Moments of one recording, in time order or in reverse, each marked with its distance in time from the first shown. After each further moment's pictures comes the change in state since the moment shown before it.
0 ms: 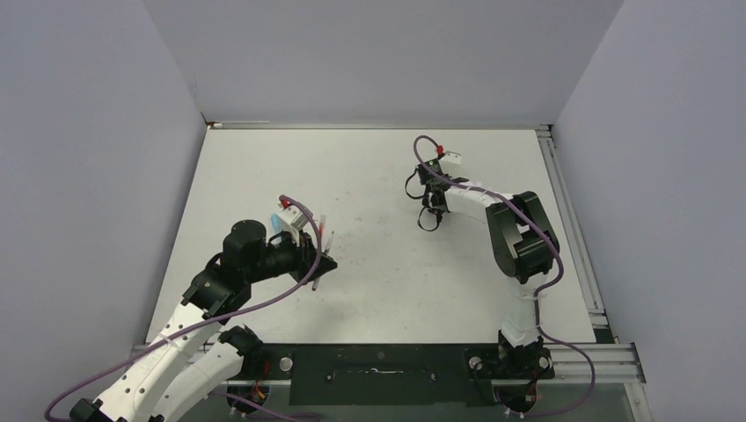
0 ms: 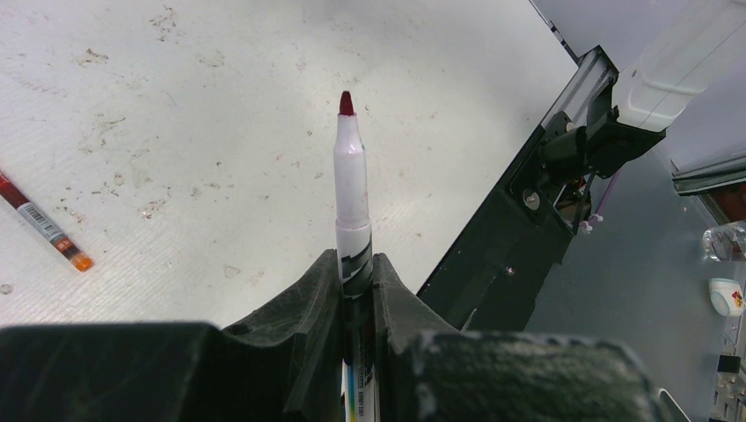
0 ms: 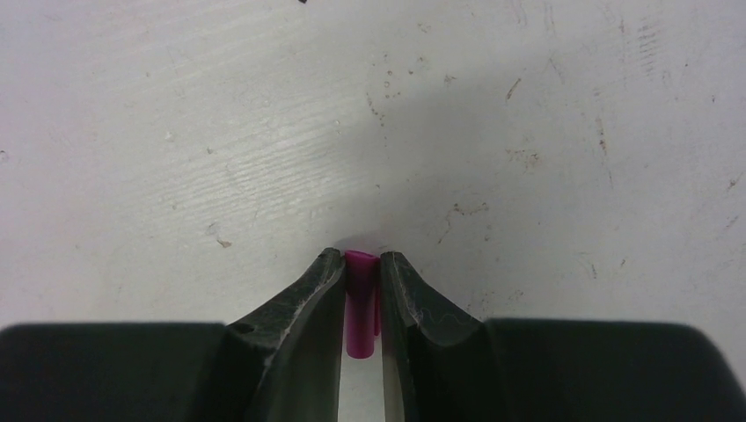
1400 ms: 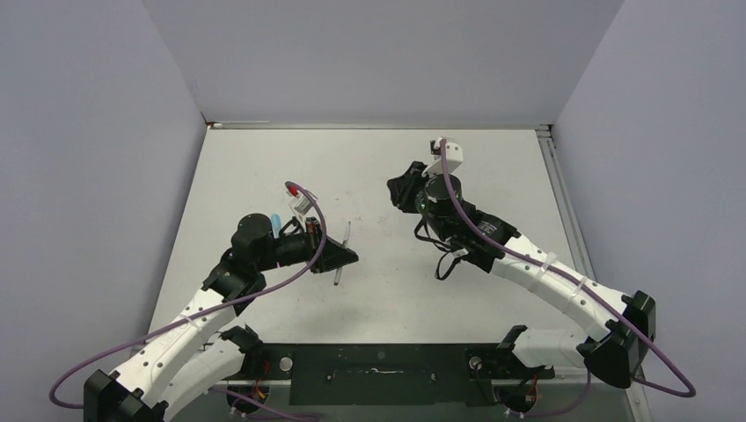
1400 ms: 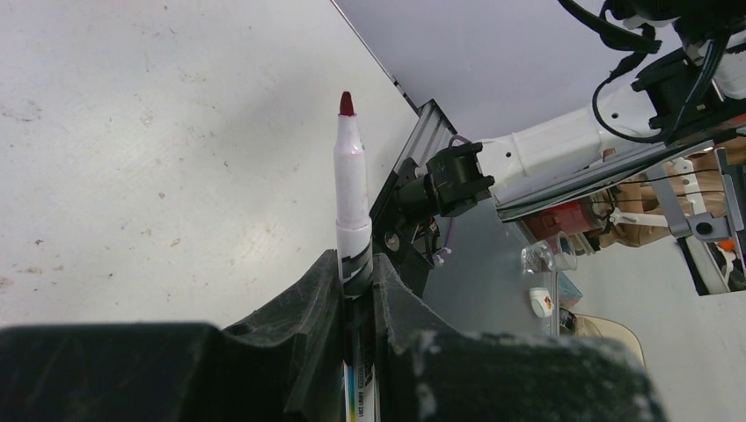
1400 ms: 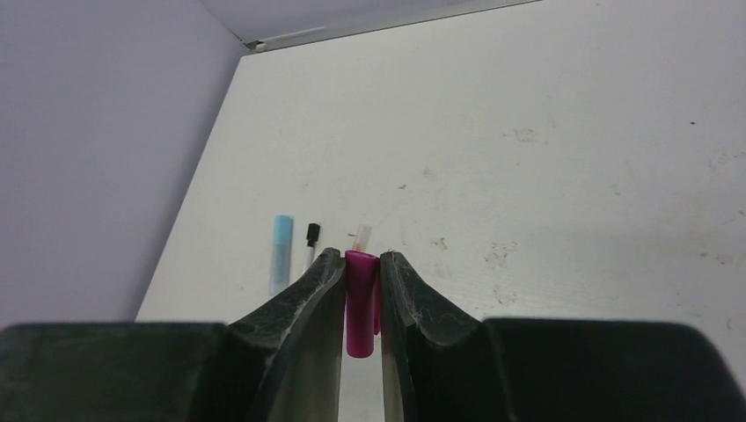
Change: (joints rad) left arm -0.002 0.125 -0.077 0.438 0.217 -0.360; right arm 0.402 -0.788 -0.185 0.077 -0.062 0.039
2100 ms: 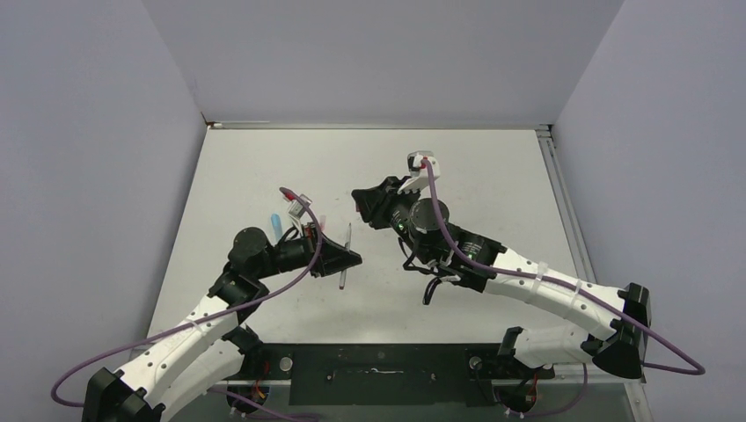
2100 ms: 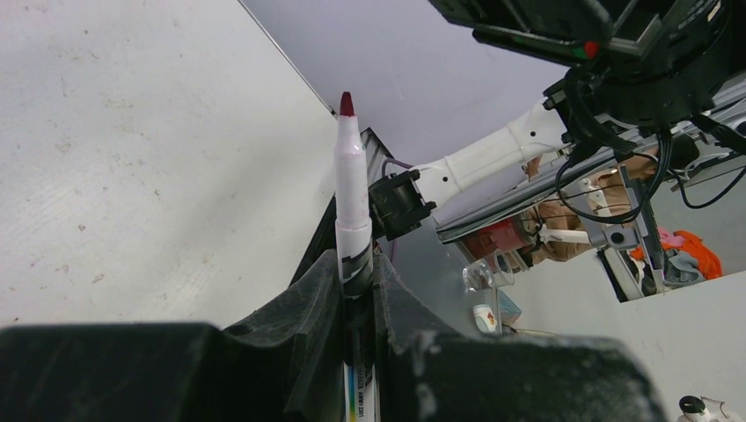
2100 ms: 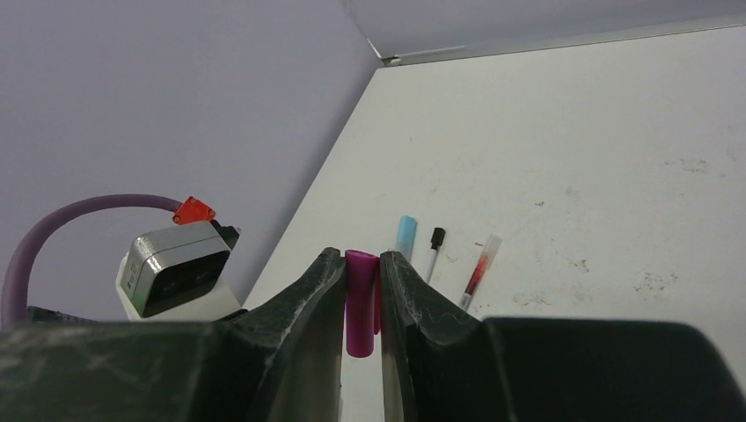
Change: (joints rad) left arm -0.029 -0.027 -0.130 0.303 0.013 -0.223; right arm 0.250 0.000 0.003 0.209 0.087 0.001
